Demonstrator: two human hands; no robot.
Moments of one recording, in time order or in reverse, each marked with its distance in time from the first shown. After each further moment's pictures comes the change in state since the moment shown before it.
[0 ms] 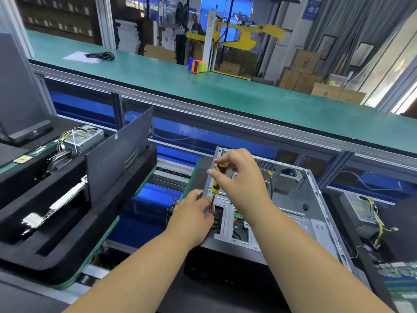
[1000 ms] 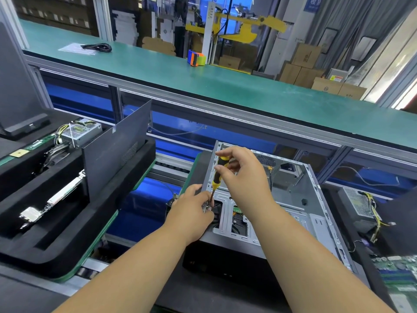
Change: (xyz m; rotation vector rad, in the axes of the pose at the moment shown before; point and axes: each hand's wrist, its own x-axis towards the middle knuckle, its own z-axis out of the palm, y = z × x) left_hand 0.000 -0.006 0.003 -0.021 -0.001 0.027; right_hand -0.004 0.004 0.000 0.022 0.024 0.083
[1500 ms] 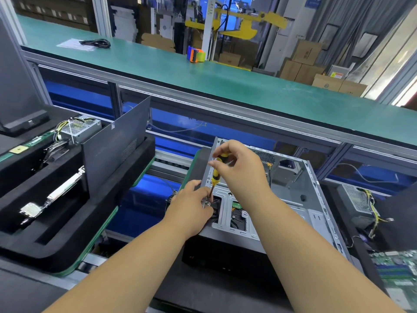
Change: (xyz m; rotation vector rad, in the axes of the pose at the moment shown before) left_hand 0.000 0.002 -0.002 0.016 -0.015 -0.027; right_hand 0.004 -0.002 0.000 0.043 -0.037 -0.006
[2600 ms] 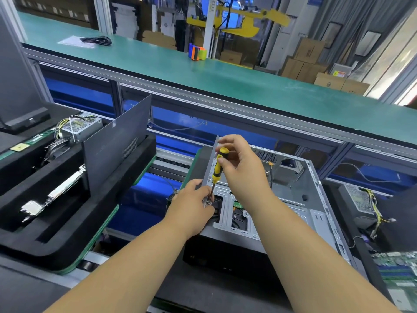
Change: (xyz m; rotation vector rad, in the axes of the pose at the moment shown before) left_hand 0.000 0.001 0.001 0.006 0.004 0.002; right_hand -0.002 0.003 0.002 0.114 -0.036 0.012
